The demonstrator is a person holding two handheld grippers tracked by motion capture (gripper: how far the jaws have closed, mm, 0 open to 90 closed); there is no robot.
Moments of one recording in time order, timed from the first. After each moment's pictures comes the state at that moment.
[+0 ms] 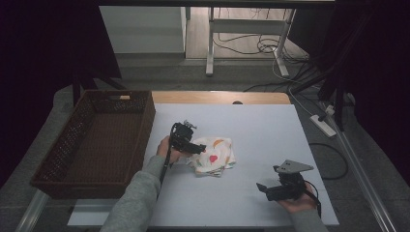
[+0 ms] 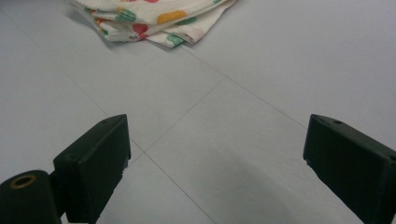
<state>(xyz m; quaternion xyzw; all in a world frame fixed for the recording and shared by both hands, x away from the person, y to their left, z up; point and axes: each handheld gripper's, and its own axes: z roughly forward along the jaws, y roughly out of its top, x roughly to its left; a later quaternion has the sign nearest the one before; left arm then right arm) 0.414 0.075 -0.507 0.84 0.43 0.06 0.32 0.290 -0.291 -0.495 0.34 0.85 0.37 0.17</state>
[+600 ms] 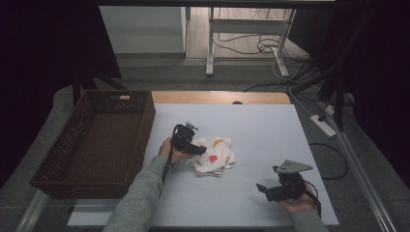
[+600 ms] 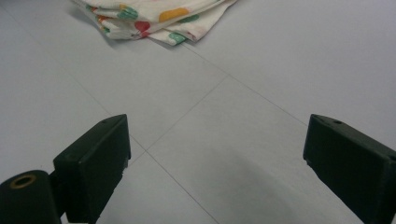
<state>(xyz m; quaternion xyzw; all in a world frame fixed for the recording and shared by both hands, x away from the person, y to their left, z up) 0.420 0.071 -0.522 0.85 0.43 0.04 0.30 0.291 -0.291 -0.496 0.34 0.85 0.37 0.16</state>
